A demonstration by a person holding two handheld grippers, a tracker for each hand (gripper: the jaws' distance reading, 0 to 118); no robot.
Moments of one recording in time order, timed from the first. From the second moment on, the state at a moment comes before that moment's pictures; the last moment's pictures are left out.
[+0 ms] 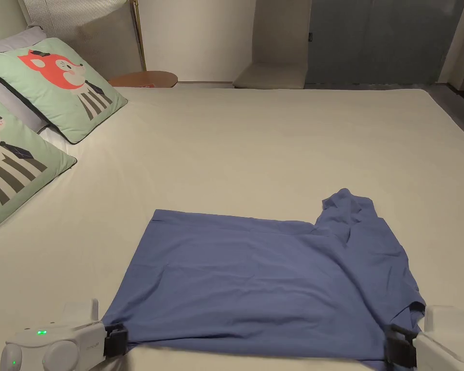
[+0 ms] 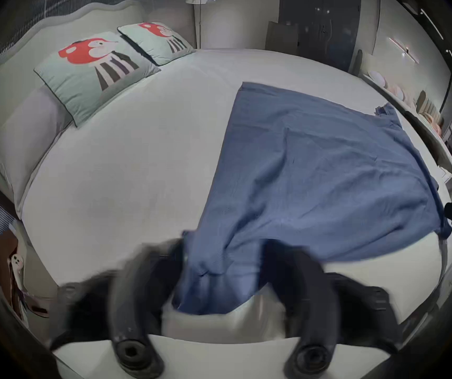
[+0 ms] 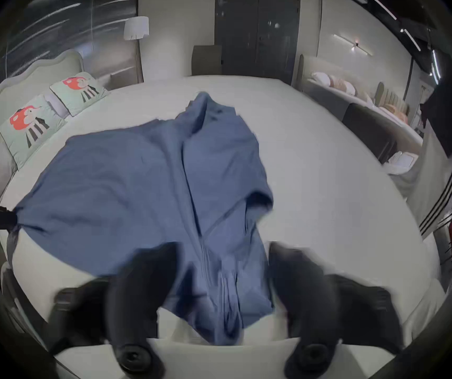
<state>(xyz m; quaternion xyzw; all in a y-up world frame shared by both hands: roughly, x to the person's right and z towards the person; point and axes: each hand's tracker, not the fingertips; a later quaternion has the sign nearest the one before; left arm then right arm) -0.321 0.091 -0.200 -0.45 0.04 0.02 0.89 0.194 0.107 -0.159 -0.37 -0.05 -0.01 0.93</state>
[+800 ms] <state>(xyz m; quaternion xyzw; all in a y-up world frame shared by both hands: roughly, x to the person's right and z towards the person) -0.219 0.231 -0.208 -0.06 -0.03 -0.01 1.00 0.129 0.238 -0.171 -0.06 -0.07 0.05 0.99</state>
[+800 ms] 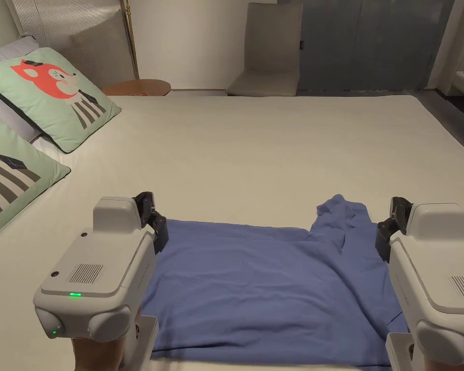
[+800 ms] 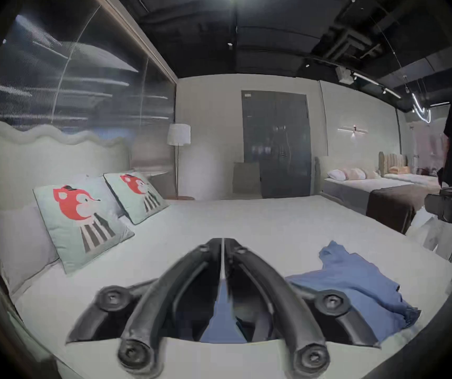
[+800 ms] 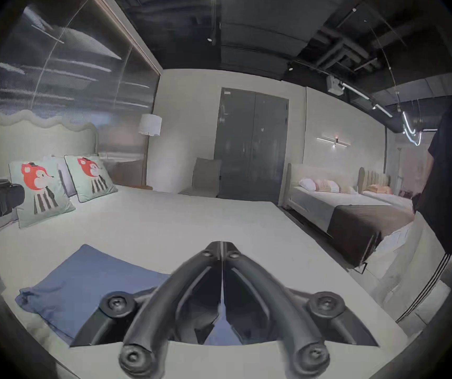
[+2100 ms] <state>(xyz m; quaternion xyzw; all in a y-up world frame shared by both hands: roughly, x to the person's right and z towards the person) -0.284 0.089 -0.543 -0.49 -0.04 0.03 0.87 0.175 0.184 -0.330 -0.14 -0.07 0.05 0.99</state>
